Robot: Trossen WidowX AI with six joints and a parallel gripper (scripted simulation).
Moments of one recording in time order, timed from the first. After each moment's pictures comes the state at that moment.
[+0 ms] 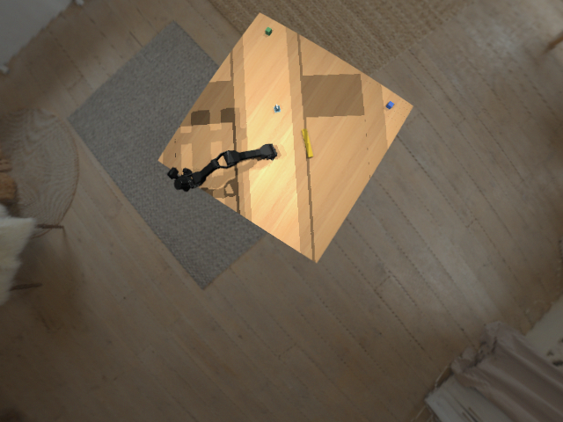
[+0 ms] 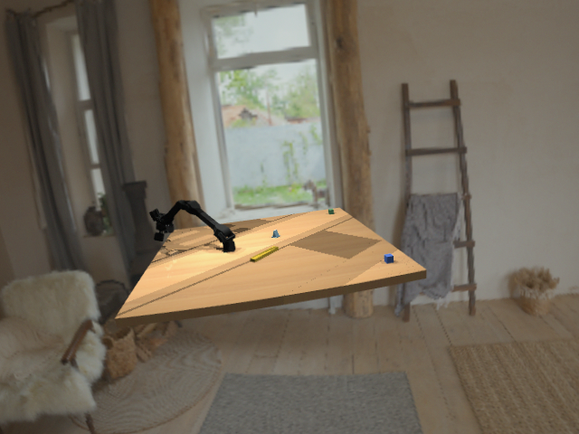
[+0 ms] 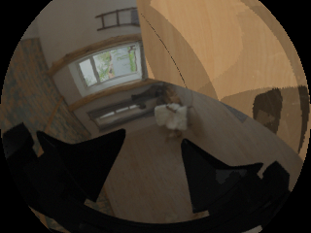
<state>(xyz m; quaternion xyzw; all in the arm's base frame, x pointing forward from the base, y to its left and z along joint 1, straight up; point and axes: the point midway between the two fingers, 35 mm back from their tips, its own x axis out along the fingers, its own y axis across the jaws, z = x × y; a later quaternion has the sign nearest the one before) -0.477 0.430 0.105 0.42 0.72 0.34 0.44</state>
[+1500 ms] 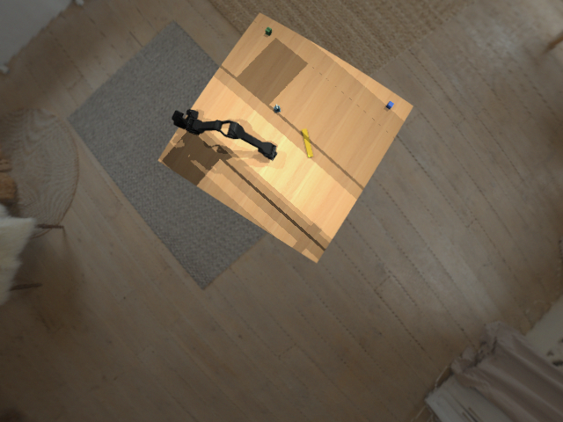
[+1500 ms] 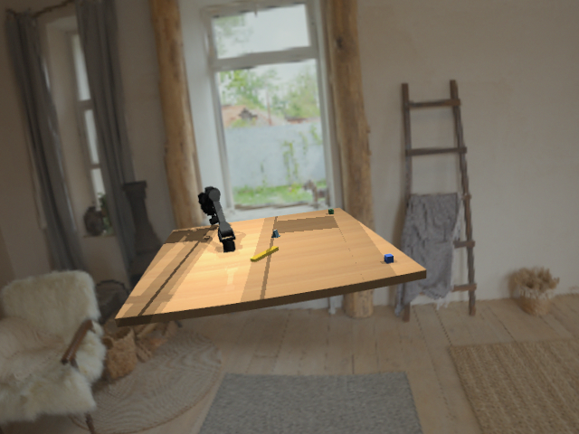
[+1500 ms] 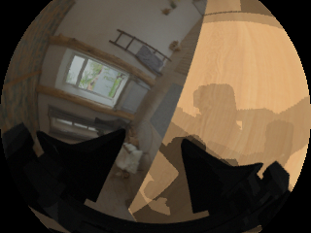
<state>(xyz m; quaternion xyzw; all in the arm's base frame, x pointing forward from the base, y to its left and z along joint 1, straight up) -0.114 0.576 0.117 0.30 0.51 0.34 0.73</state>
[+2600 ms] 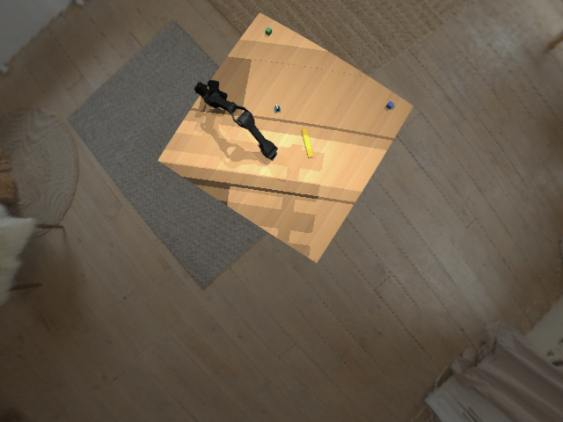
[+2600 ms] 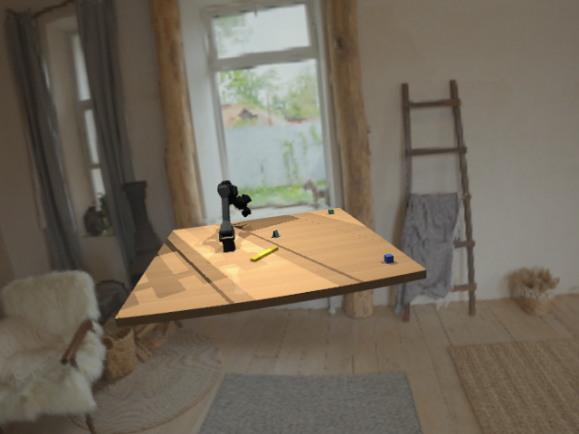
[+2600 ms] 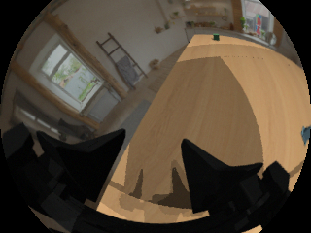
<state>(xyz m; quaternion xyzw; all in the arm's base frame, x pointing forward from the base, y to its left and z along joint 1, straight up) 0.127 0.529 0.131 0.17 0.41 0.27 0.86</state>
